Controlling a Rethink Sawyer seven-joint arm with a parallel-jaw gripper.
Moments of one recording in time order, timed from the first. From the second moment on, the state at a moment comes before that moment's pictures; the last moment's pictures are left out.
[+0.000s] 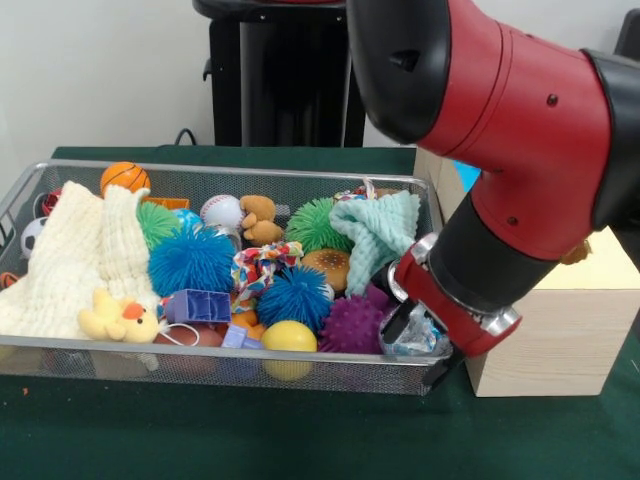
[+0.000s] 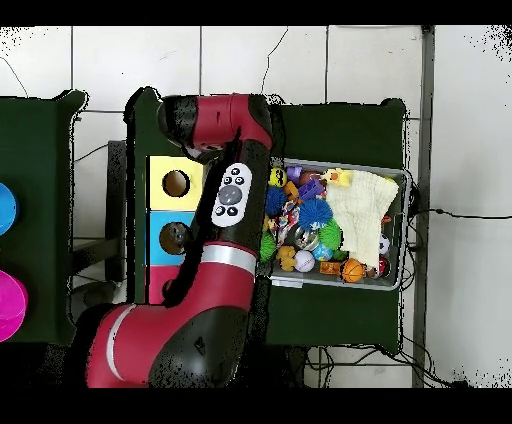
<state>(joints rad) 0.09 0.05 -0.51 0.56 0.21 1.16 2.53</state>
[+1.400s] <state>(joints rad) 0.15 -0.13 -0.51 0.79 0.20 1.06 2.53</state>
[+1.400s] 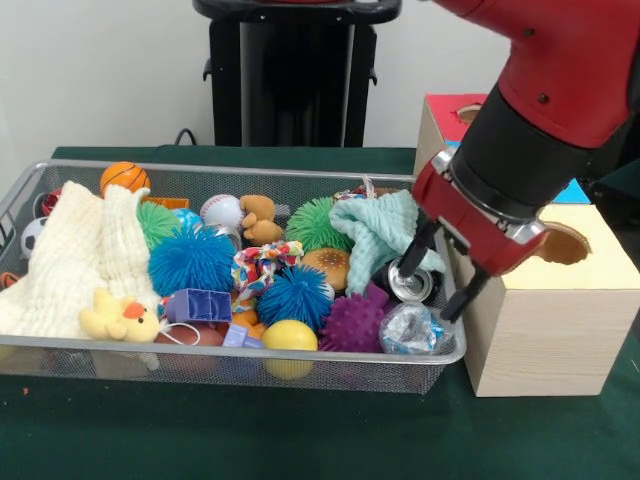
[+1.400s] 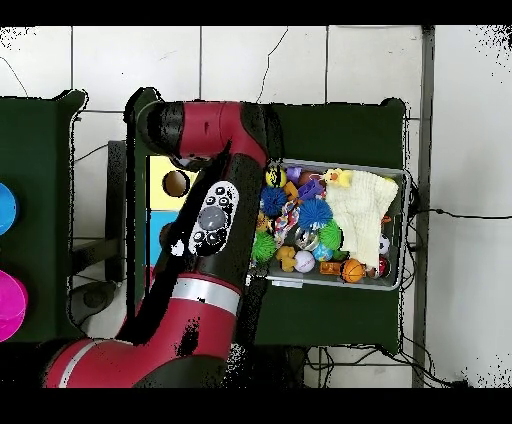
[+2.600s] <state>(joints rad) 0.14 -0.09 -0.44 0.91 0.20 0.80 2.53</state>
